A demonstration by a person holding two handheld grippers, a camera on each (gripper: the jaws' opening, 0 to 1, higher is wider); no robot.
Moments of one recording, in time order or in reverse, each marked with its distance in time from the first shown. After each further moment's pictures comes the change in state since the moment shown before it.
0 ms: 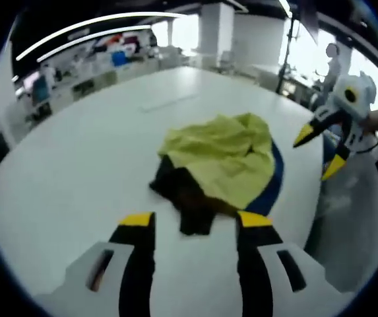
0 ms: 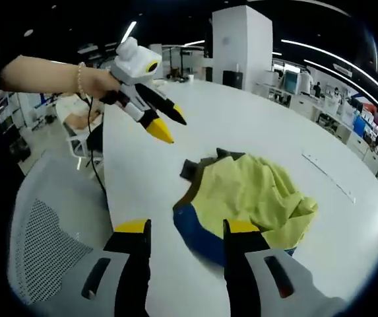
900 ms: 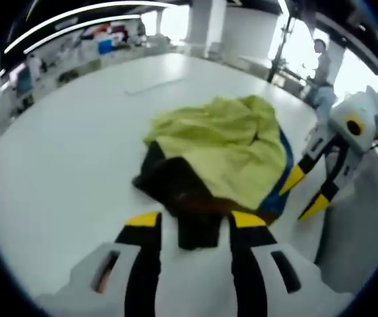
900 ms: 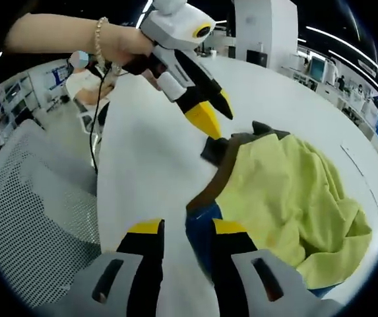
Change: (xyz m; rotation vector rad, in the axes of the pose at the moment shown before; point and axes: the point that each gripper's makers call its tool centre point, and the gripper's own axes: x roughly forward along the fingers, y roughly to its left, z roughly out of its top) left arm 0.058 0.010 -0.020 0.004 0.061 -0.109; right arm 0.083 0.018 -0.029 -0.048 0.129 0.121
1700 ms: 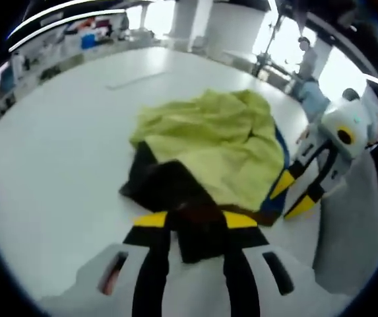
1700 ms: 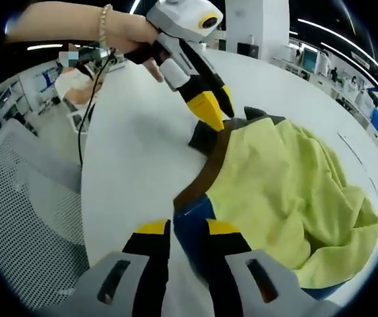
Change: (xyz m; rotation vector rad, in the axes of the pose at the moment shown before) left arm 0.018 0.001 0.000 0.045 0.064 -0.137; right arm 0.011 -0.010 -0.012 0.043 0.031 -0.038
